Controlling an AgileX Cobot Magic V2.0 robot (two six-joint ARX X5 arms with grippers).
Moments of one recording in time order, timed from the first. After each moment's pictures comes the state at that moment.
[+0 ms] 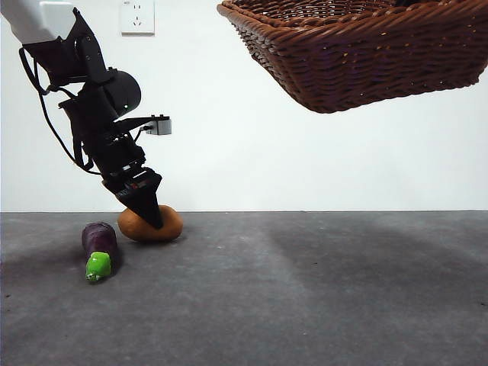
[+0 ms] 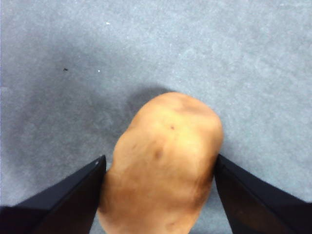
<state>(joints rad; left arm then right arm) -0.22 2.11 1.64 -0.57 0.22 0.75 0.20 1.24 1.35 -0.84 -0.43 0.05</state>
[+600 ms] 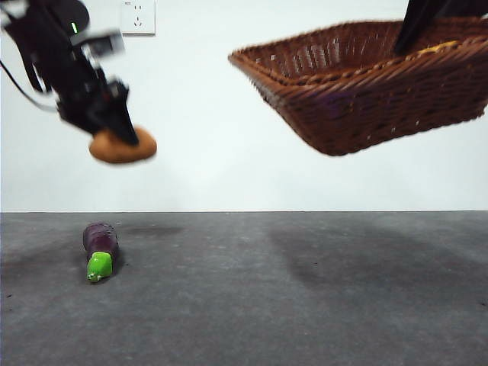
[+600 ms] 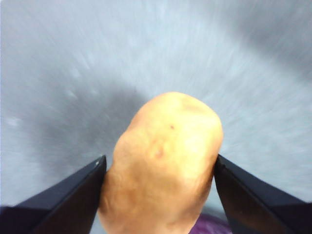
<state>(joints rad) -0.10 1.84 1.64 -0.68 0.37 0.54 0.20 1.34 1.35 -0.85 -0.35 0.05</state>
